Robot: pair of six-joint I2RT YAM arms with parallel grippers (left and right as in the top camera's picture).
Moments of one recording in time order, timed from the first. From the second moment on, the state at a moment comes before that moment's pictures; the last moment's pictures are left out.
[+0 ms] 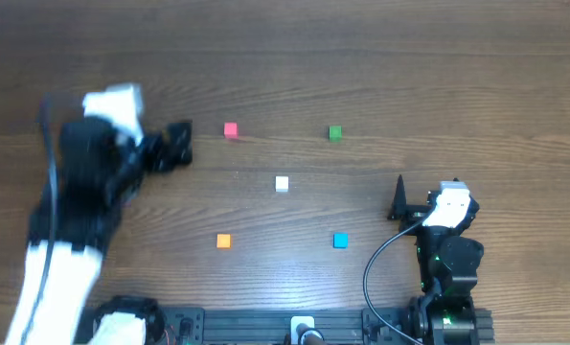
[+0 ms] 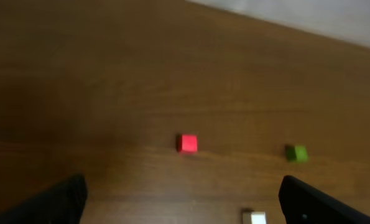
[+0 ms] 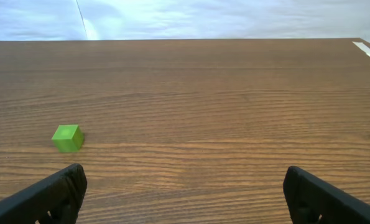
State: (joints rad) left arm -0.13 1.07 1.00 -0.63 0.10 -0.29; right arm -0.02 0.16 0.01 -0.07 0.05 0.00
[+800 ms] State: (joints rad) left arm -0.28 2.13 1.65 -0.95 0.07 -0.29; right arm -0.02 0.16 0.01 -0.07 0.05 0.00
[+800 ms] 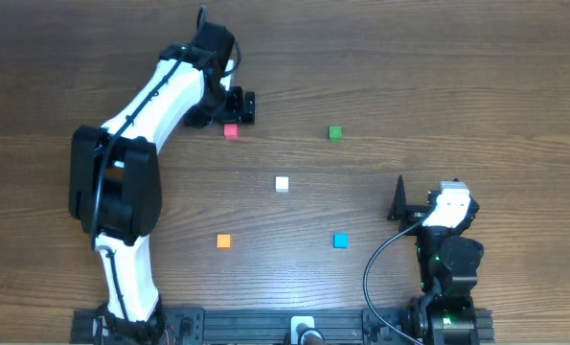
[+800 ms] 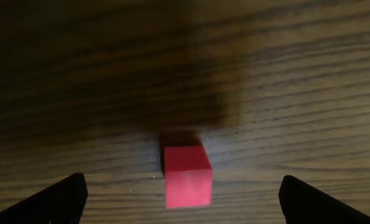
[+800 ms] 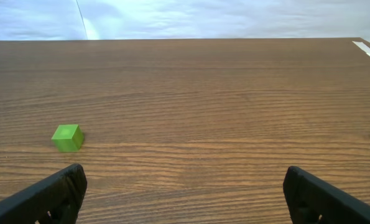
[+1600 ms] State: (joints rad) left arm -0.34 2.19 1.65 -0.99 0.03 -0.30; right arm -0.02 0.16 0.01 -0.07 0.05 0.00
